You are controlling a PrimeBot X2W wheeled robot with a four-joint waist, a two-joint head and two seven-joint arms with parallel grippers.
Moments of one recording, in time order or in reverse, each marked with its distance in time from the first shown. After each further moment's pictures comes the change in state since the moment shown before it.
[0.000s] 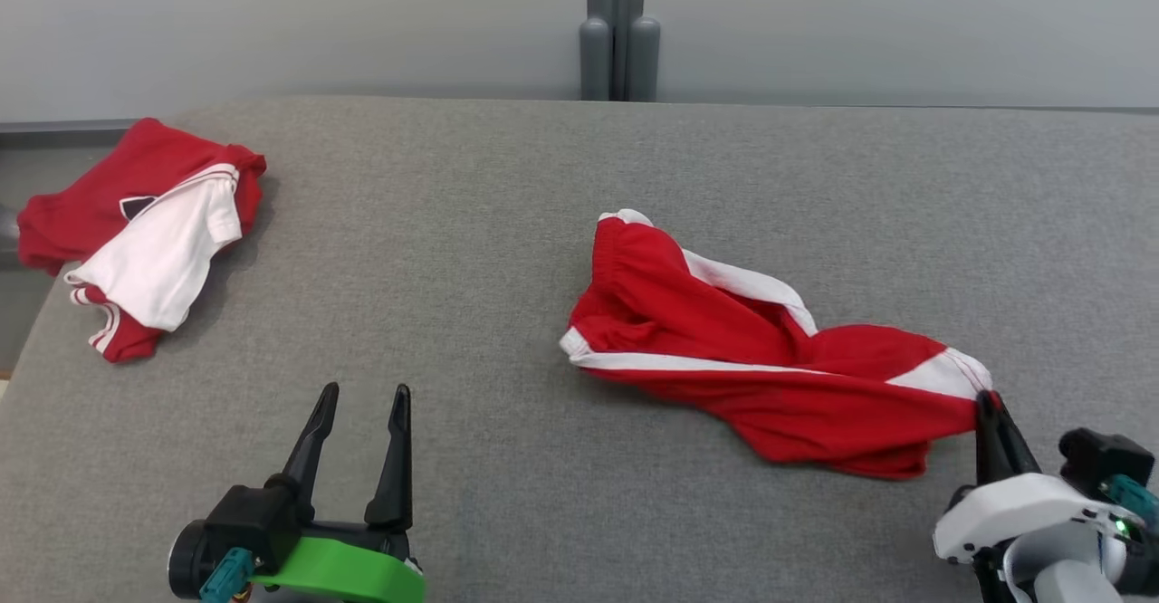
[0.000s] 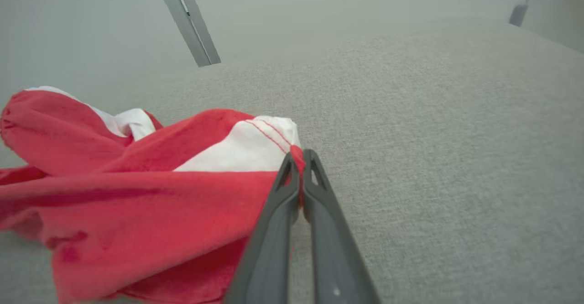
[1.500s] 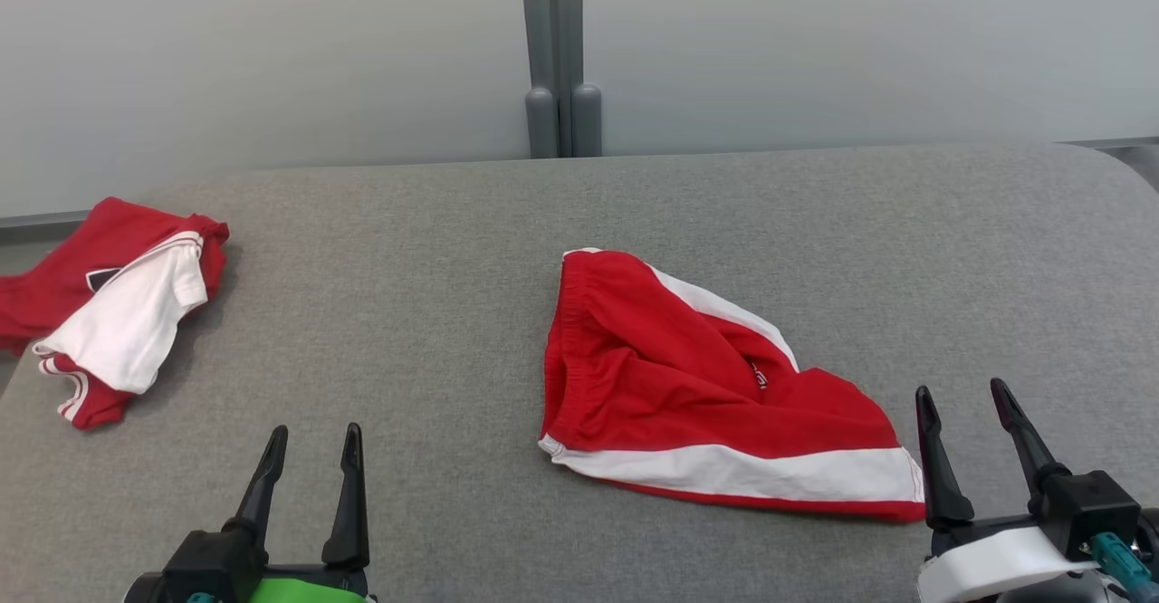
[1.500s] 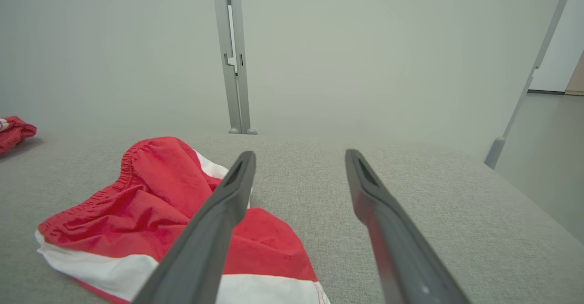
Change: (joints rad) left arm 0.081 0.000 0.088 -0.029 0.051 0.000 0.000; right arm 0.230 0.000 0.115 -0.431 -0.156 0.000 -0.021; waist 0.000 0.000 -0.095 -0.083
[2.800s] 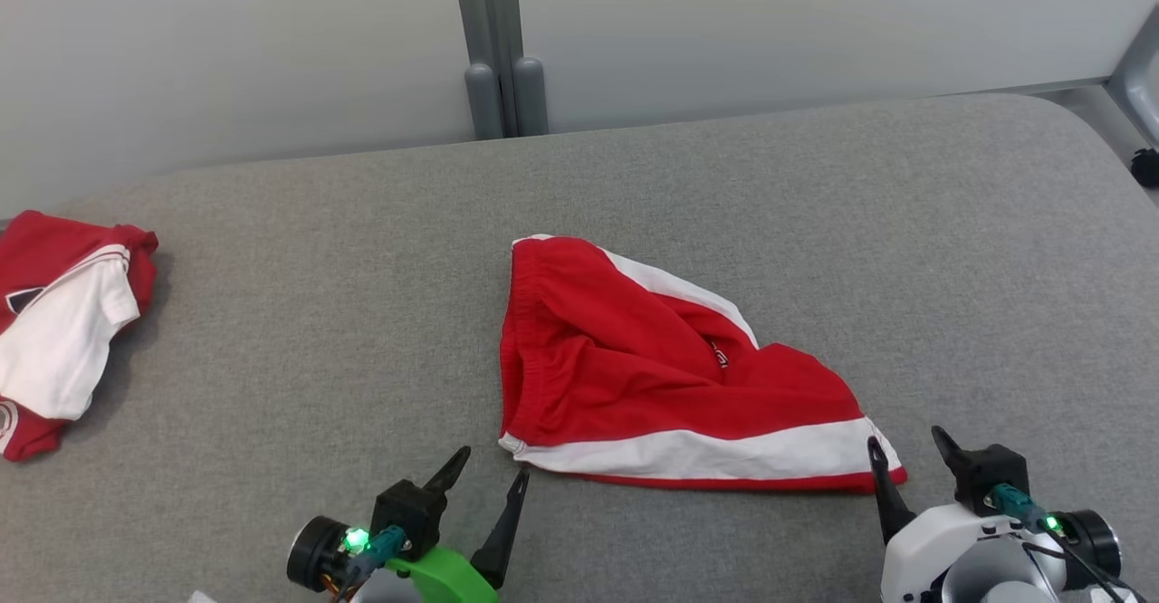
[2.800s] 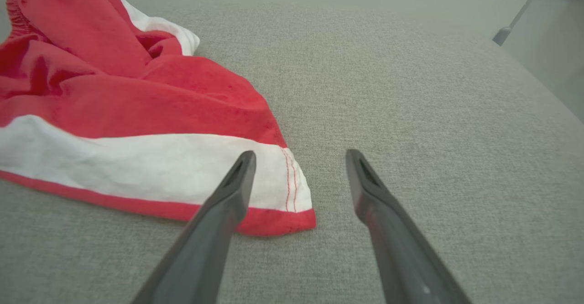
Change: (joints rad) left arm -0.267 0.063 -0.444 0.464 -0.071 0.000 0.000; right arm -0.146 0.000 0.005 0.364 -0.093 0.000 0.138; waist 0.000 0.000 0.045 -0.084
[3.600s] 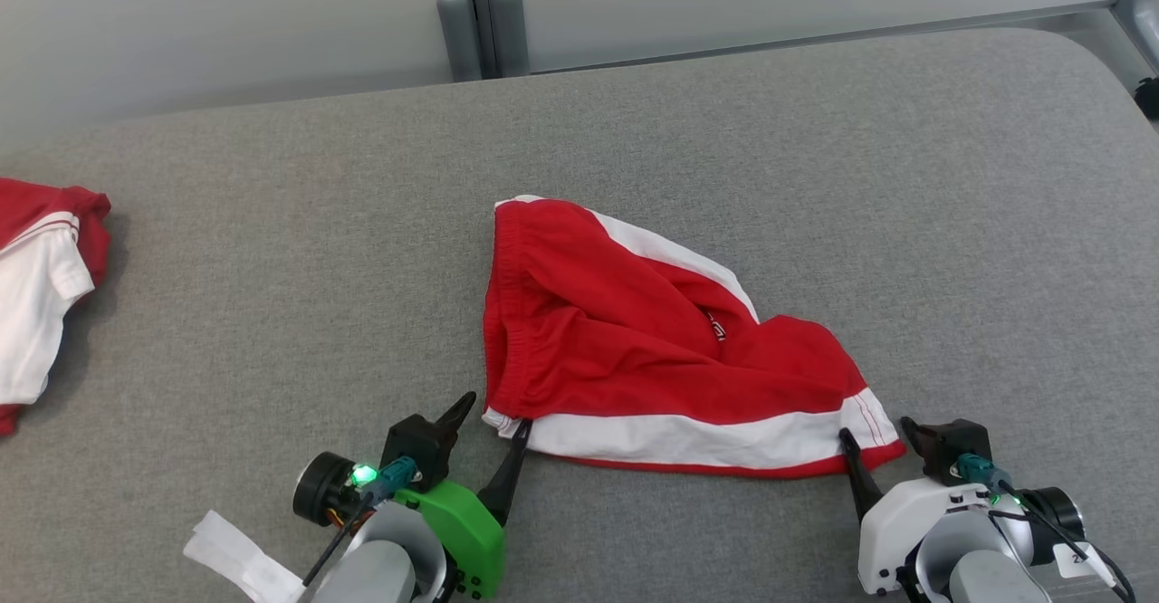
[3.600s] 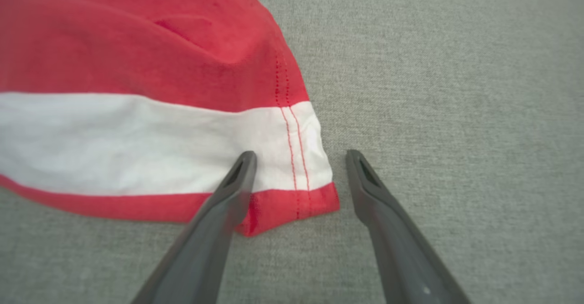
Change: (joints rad) left arm -0.182 -0.014 -0.076 0.158 -0.053 -0.001 0.000; right arm -0.140 0.001 0.038 0.210 0.005 0.000 0.011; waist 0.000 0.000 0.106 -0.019
